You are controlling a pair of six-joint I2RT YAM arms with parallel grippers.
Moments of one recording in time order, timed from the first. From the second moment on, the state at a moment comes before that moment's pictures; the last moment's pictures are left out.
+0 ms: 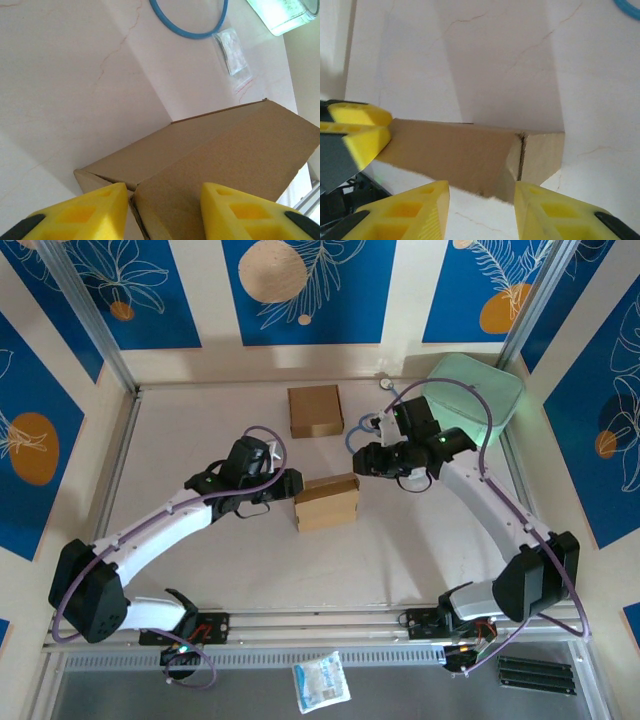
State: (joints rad) left arm -0.63 1.31 0.97 -0.40 0.21 -0.70; right arm 0.40 1.40 1.28 -0.86 -0.43 0.39
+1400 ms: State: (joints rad) left arm -0.70 1.16 0.75 -0.28 0.34 -0.76; right arm 0.50 1.19 0.94 -0.75 -0.38 0.44
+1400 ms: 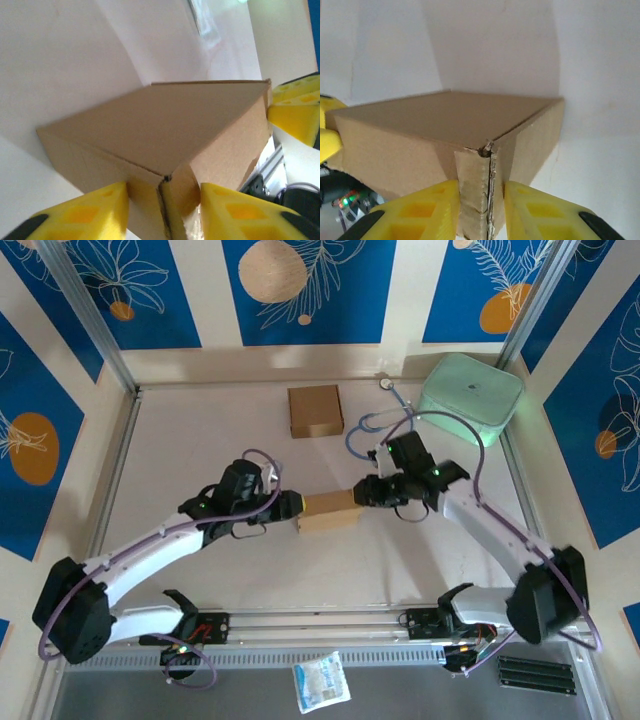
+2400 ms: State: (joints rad) left arm -0.85 1.44 0.67 -0.20 0.30 -0.83; right arm 0.71 1.28 0.69 -0.63 -0.29 0.78
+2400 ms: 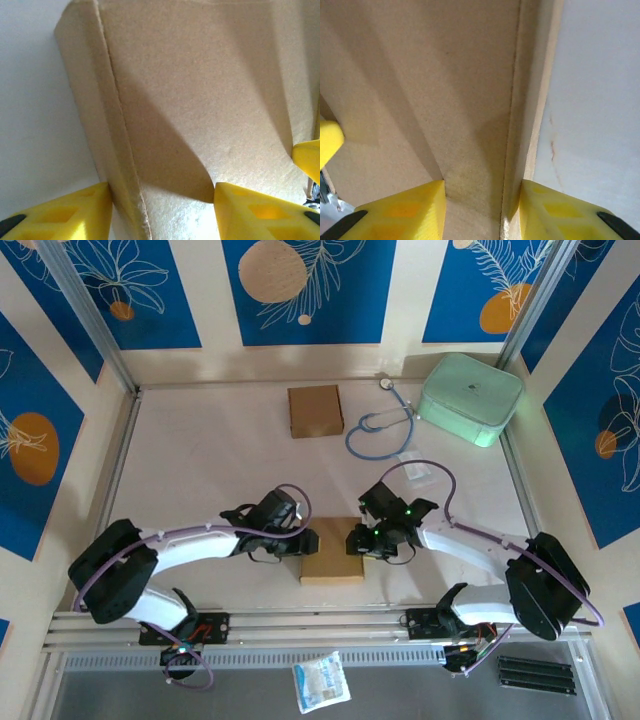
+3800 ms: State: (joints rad) left arm -0.54 1.83 1.15 -0.24 0.11 -0.58; right arm 0.47 1.96 1.54 -0.69 -0.21 0.43
